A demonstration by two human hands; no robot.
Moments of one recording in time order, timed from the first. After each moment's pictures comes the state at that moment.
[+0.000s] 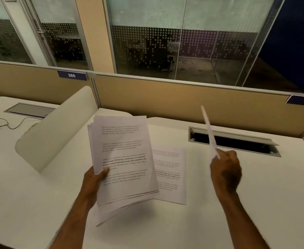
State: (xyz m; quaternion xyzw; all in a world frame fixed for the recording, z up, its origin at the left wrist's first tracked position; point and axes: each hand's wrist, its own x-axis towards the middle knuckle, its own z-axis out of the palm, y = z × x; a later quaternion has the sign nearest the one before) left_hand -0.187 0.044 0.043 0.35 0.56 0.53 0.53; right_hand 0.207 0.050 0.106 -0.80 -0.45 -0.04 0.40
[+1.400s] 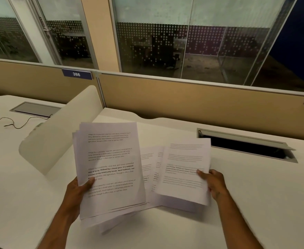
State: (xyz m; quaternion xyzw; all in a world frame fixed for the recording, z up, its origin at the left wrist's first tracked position) left_hand -0.255 0.037 0.028 0.32 0.59 0.53 0.52; right_hand 0.207 0.108 0.009 -0.70 -0.24 0.50 0.45
